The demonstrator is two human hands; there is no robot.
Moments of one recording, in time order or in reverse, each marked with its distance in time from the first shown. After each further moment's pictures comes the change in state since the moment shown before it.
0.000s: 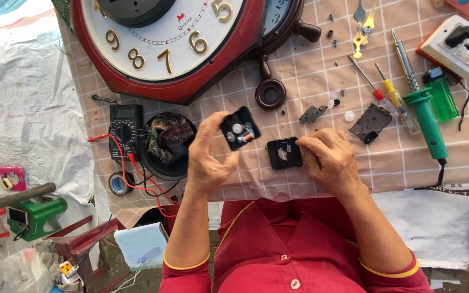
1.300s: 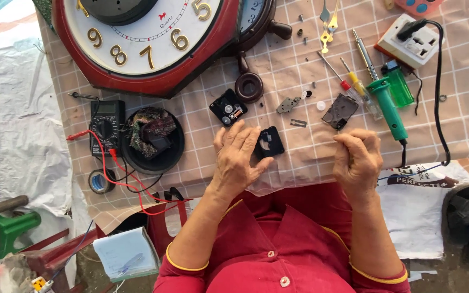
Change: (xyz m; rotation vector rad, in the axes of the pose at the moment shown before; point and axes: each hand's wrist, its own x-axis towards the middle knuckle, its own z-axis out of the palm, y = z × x) left_hand -0.044 -0.010 0.070 0.601 -0.080 0.330; right_hand -0.055 0.008 -0.050 -0.148 0.296 0.141
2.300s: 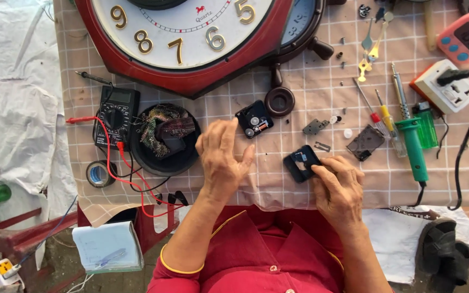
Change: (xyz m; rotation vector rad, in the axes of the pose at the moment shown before) left_hand -0.002 -0.046 -0.018 0.115 0.194 -0.263; right_hand 0.001 -0.026 0.037 -0.119 -0.268 -0.193
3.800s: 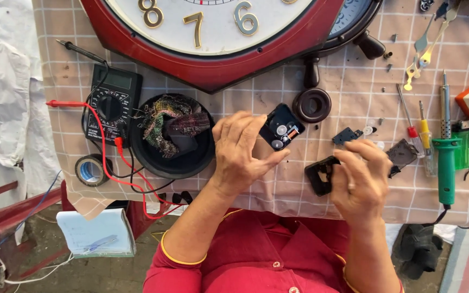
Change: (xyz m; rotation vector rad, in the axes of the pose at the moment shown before) left_hand 0.033 -0.008 0.001 -0.257 0.185 -0.007; right_hand 0.058 -0.008 0.020 0.106 -0.035 -0.007
